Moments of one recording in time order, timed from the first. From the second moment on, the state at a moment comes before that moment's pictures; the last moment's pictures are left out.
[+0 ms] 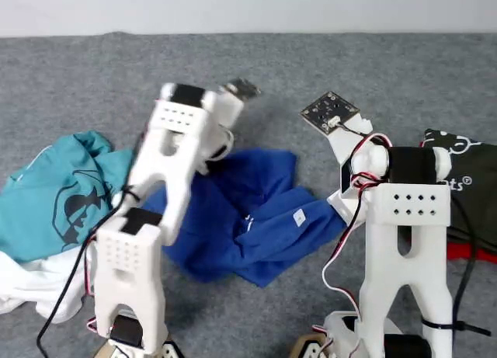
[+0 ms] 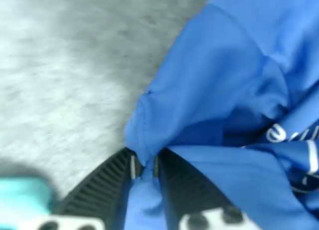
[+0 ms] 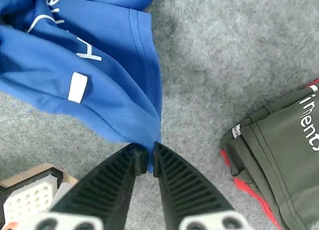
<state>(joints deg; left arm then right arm) 9.9 34.6 -30.2 98.8 -18.1 -2.0 -25.7 11.2 100.1 37.0</state>
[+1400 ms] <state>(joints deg) -11.3 -2.2 6.5 98.9 -28.0 -3.7 -25.7 10.9 97.6 36.8</state>
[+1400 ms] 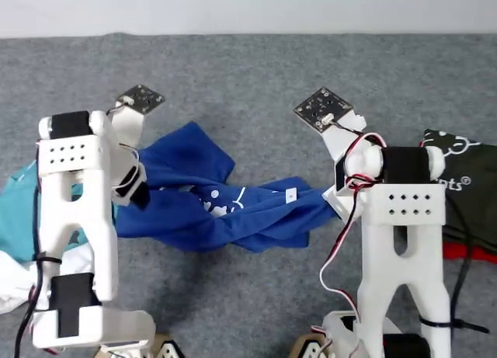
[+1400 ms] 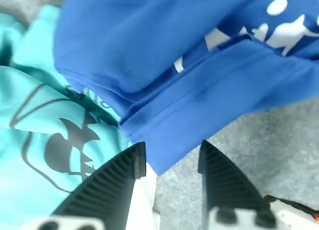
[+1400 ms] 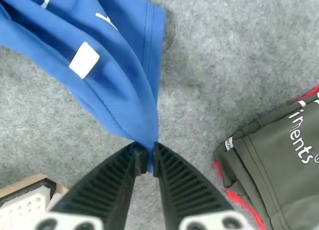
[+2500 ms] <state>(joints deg) -14.5 -2.6 6.9 95.1 -15.5 -3.6 -25.7 13.9 97.5 33.6</state>
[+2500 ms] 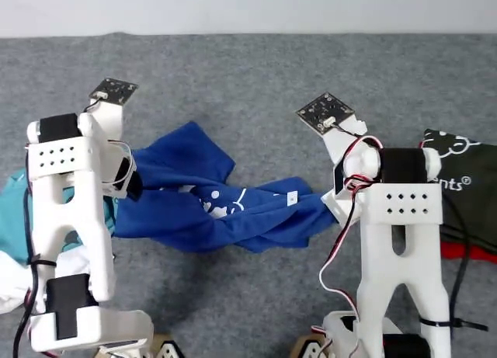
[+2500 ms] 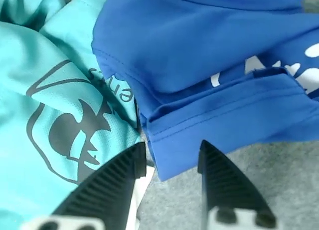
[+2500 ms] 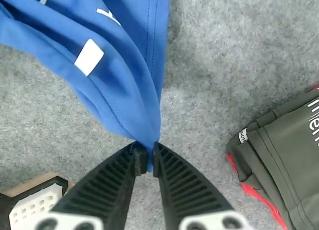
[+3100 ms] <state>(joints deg) -14.3 5.5 6.9 91.9 -14.5 -3.6 -25.7 13.9 97.5 33.6</state>
